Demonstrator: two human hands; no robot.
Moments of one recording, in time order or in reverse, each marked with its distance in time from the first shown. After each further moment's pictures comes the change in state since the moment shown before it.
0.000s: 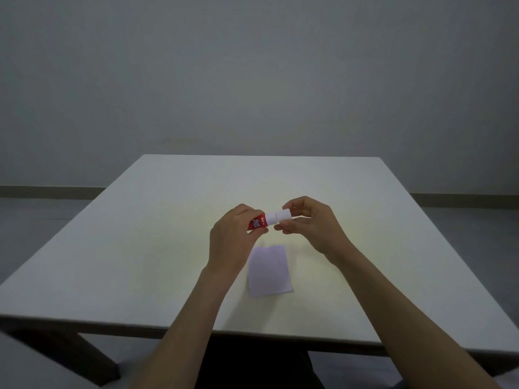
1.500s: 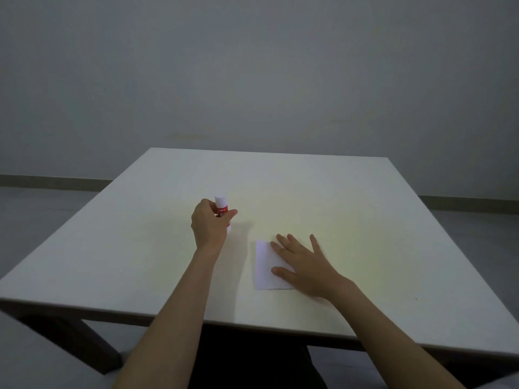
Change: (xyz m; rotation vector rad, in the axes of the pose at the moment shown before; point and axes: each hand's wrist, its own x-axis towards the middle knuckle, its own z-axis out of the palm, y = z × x) left_hand 0.023 -0.079 0.023 -0.344 0.220 -0.564; right_hand -0.033 0.061 0.028 -1.132 -0.495 -0.035
